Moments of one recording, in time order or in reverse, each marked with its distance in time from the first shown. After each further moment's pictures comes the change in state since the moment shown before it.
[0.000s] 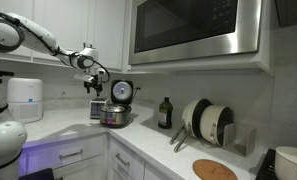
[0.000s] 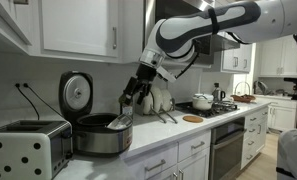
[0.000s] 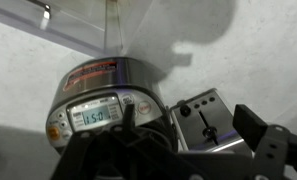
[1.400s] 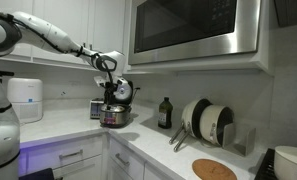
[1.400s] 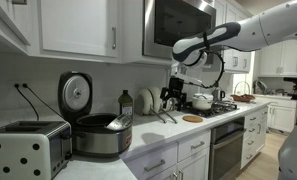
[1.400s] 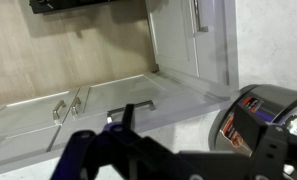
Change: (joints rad) arm -0.262 0.022 -0.217 -0.011 -0.002 -0.365 0.231
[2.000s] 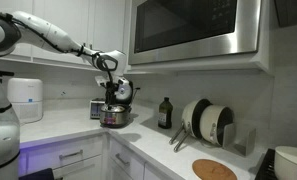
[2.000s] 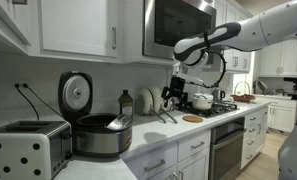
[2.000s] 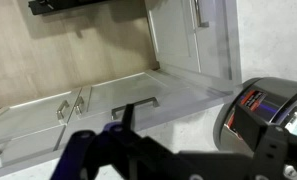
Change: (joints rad) arm -0.008 -0.001 -0.019 0.004 0.000 0.000 0.009
